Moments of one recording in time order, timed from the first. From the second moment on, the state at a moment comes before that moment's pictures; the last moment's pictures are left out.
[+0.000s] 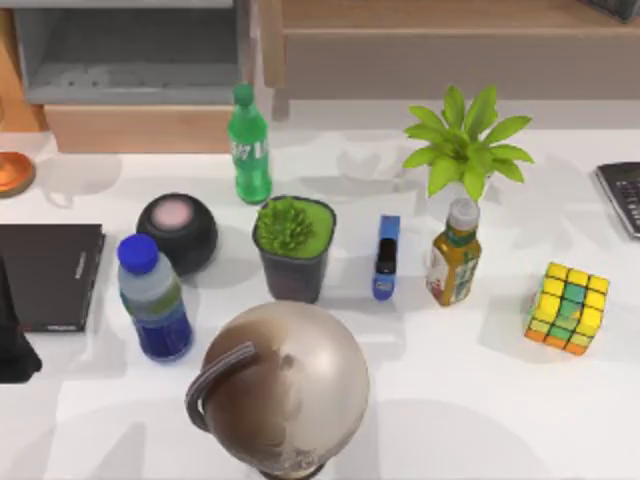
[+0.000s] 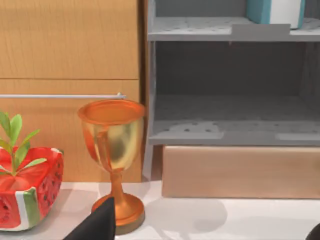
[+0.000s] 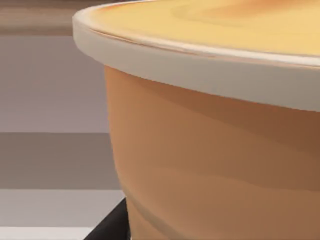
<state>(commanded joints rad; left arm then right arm) 0.00 0.00 0.00 0.00 0.00 0.00 -0.59 2.17 0.66 1.52 -0.55 0.01</state>
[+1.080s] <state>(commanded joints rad) 0.00 0.00 0.00 0.00 0.00 0.00 -0.60 2.16 0.64 1.54 -0.56 0.01</state>
